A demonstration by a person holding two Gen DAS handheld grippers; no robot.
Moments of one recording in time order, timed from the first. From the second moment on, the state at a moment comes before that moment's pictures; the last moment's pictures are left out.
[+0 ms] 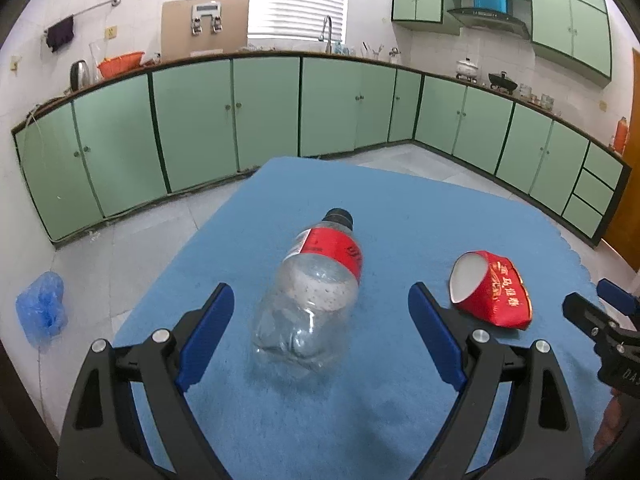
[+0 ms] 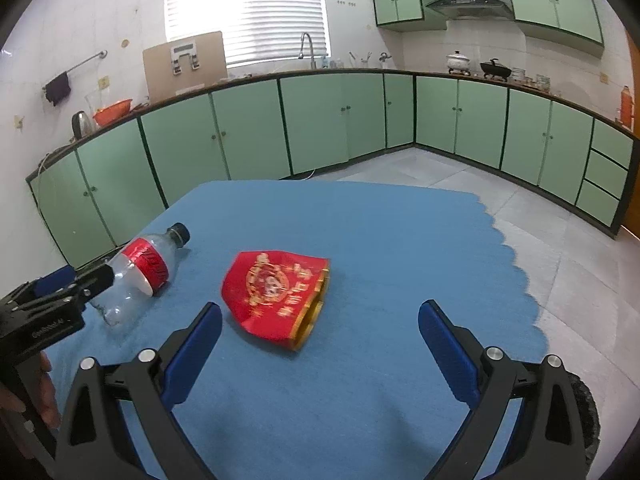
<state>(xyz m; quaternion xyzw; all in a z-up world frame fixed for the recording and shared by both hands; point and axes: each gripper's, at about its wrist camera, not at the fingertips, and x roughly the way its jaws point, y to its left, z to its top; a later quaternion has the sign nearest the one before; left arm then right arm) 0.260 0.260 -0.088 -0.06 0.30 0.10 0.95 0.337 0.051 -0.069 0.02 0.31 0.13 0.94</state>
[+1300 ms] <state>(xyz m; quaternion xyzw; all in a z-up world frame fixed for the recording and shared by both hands) 0.297 0.305 -0.131 -0.13 0.38 0.07 0.91 0.380 0.101 -0.089 0.01 0.35 0.13 0.93</state>
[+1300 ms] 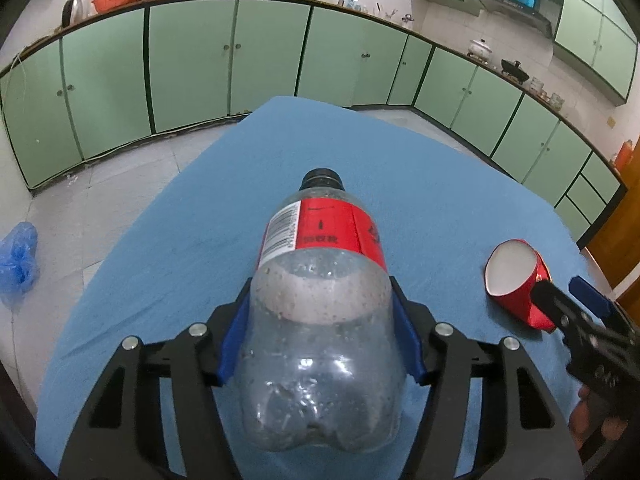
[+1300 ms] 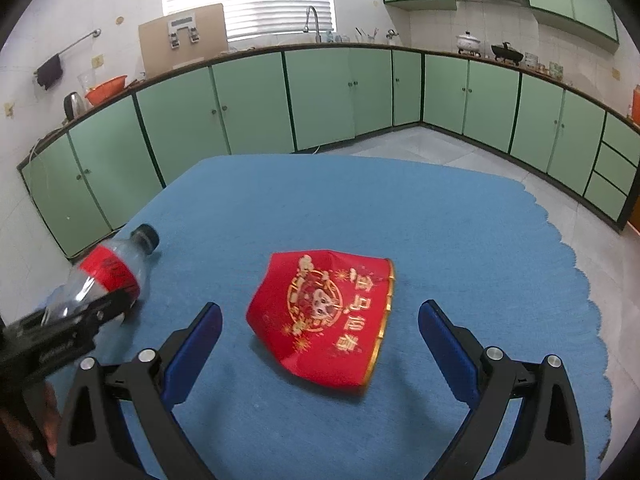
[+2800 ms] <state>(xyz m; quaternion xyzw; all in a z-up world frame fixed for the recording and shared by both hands) 0.273 0.199 -0.113 -0.12 0.38 -0.02 0.92 0.315 0.020 -0.052 0.01 0.35 0.13 0.93</state>
